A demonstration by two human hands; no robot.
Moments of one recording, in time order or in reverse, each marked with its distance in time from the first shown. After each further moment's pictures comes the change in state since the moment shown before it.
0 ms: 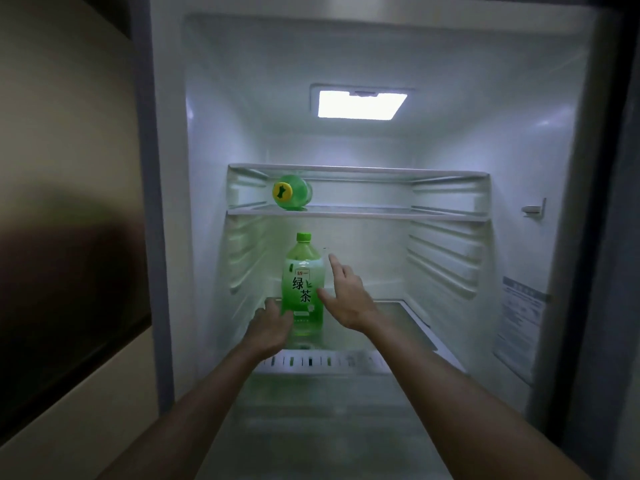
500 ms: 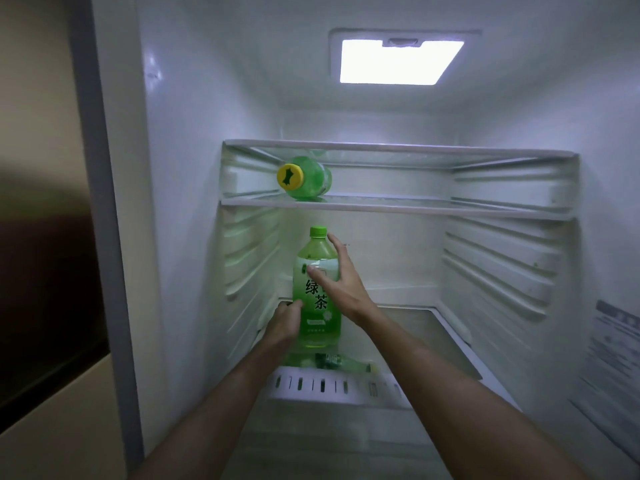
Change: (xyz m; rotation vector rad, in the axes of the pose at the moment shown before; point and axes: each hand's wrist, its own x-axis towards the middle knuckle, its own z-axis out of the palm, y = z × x) left_hand 0.063 0.007 0.027 -0.543 -0.014 -0.207; right_hand 0.079 0.017 0.049 0.621 0.040 -0.105
